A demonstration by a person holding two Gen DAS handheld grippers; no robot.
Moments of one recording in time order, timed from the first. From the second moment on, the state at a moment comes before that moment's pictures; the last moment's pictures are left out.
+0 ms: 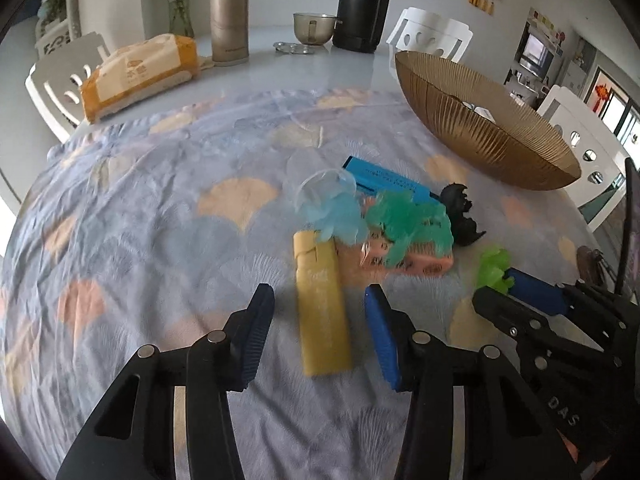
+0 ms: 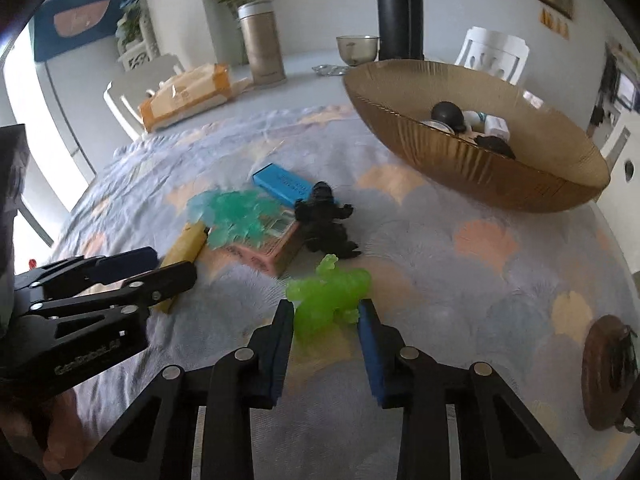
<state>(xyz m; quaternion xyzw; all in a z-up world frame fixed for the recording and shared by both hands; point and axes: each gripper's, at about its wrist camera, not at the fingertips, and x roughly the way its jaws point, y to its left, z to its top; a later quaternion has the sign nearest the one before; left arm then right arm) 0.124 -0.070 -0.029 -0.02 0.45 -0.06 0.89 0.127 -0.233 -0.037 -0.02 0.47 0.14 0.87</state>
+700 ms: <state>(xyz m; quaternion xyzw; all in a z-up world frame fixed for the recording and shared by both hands) 0.052 -0.037 -0.029 -0.05 0.43 -0.05 0.90 0.041 -0.225 -0.036 -0.12 0.46 0.26 0.84</state>
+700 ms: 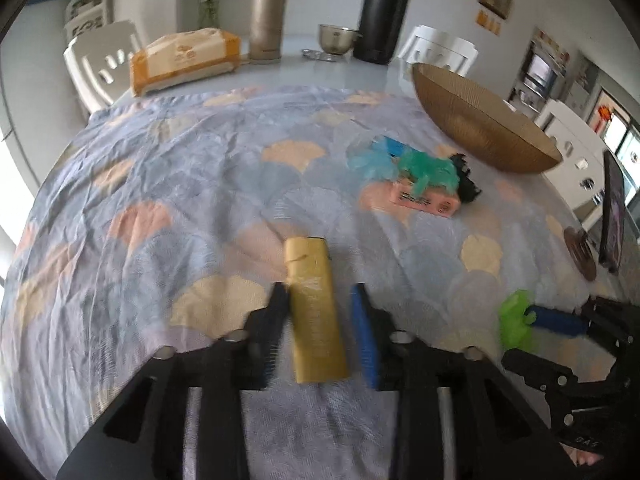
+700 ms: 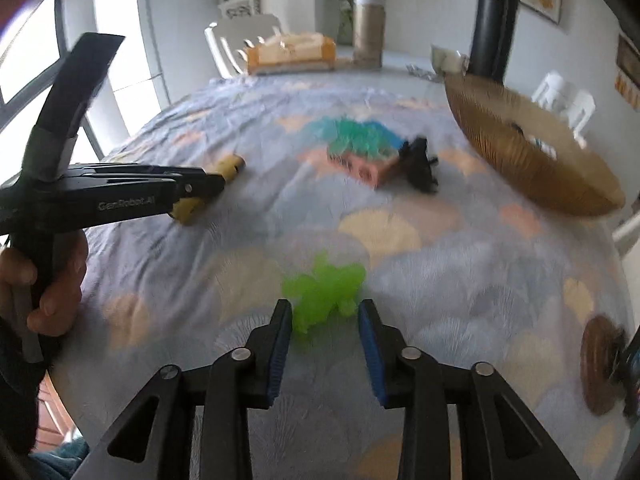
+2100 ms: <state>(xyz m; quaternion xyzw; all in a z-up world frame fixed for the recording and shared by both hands) 0.090 -0.092 0.134 -0.07 0.26 -0.22 0.94 0.062 -0.303 0.151 0.03 0.21 0.10 0.97</state>
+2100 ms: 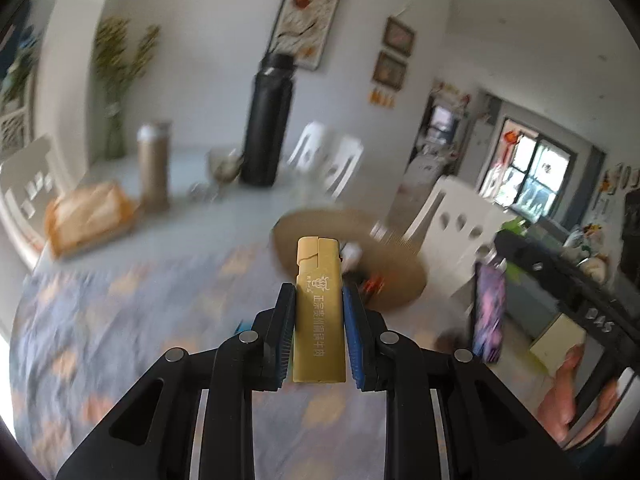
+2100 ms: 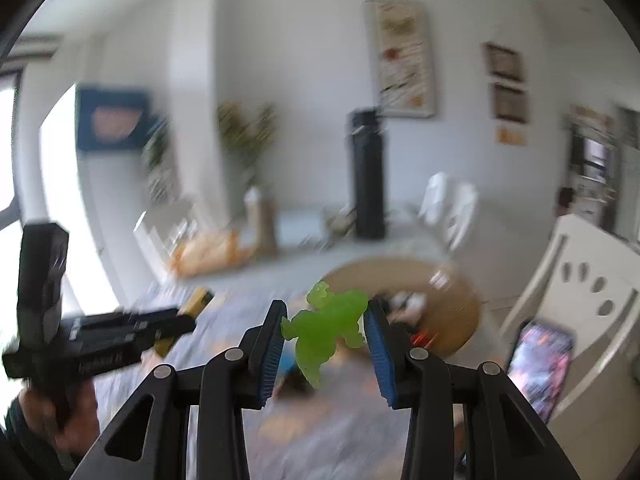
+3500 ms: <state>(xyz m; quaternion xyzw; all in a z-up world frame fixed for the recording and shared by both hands) 0.071 -0.040 0.023 -0.11 0.37 -0.12 0.92 0.090 -0.249 0.035 -0.01 0.35 0.13 0.93</state>
